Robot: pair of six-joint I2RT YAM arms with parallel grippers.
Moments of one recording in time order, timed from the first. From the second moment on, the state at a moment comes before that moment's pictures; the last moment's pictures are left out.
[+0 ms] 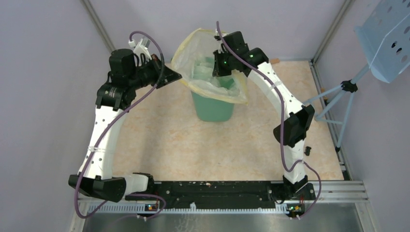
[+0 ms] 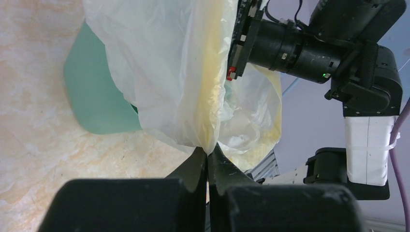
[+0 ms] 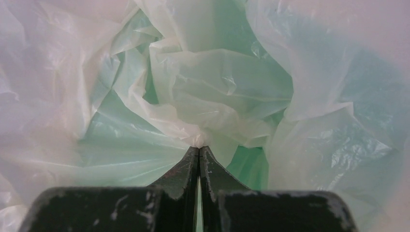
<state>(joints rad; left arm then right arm) -0.18 1.27 1.61 -0.69 0.55 -0.66 0.59 2.05 2.32 -0.94 -0.13 0.32</state>
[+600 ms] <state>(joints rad) -0.18 1.34 1.48 -0.64 0.56 -0.64 0.72 2.25 2.30 -0.97 0.12 0.13</state>
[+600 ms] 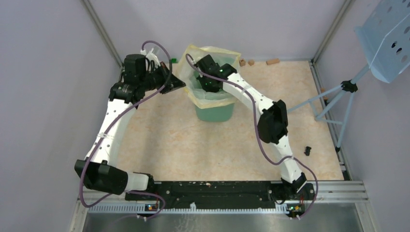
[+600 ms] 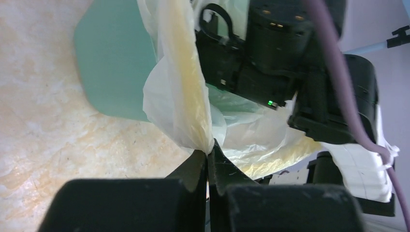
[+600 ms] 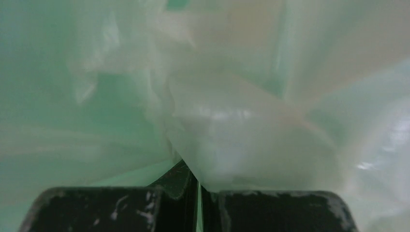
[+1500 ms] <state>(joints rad) -0.18 1.34 1.42 -0.58 0.55 -0.71 0.67 2.17 2.41 -1.07 0.04 0.14</state>
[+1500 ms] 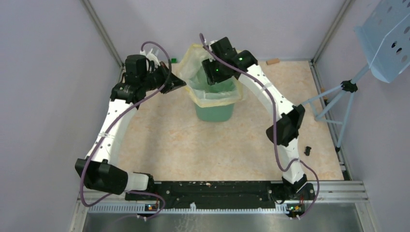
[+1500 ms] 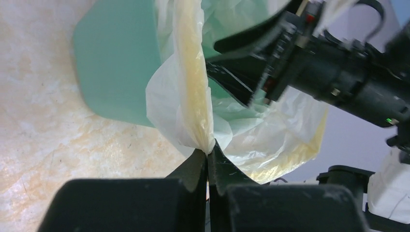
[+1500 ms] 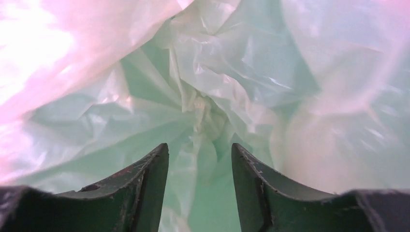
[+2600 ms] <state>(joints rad) -0.18 1.32 1.46 -0.58 0.46 -0.71 0.62 1.64 1.99 -1.26 0.16 0.47</state>
